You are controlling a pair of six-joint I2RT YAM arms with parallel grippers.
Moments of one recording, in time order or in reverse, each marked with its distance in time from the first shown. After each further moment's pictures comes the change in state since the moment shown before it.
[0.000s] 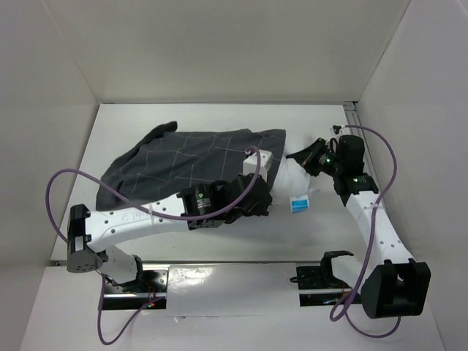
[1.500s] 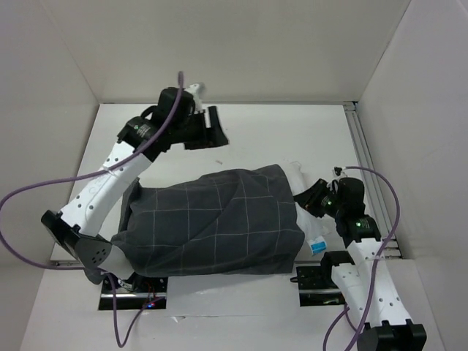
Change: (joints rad) left arm 0.629 0.038 0.398 -0.309 0.614 0.184; right arm -0.013 -0.432 -0.317 -0.252 0.079 -0.064
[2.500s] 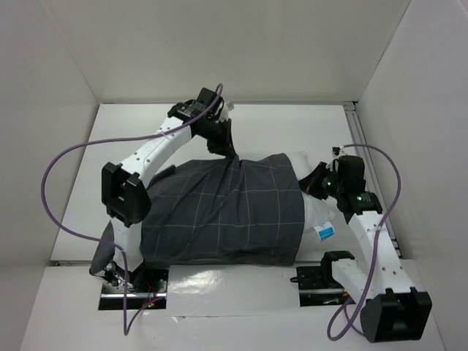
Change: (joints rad) left arm 0.135 0.391 0.021 -0.082 0.253 0.048; right arm 0.000 0.292 0.217 -0.023 0.047 -0.195
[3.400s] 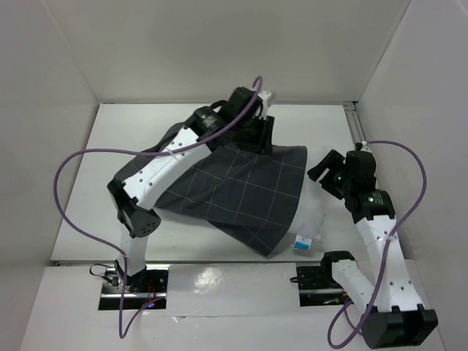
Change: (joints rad) left arm -0.305 0.014 0.442 -0.097 -0.323 0.074; right arm 0.009 -0.104 0.173 -0.249 0.391 0.061
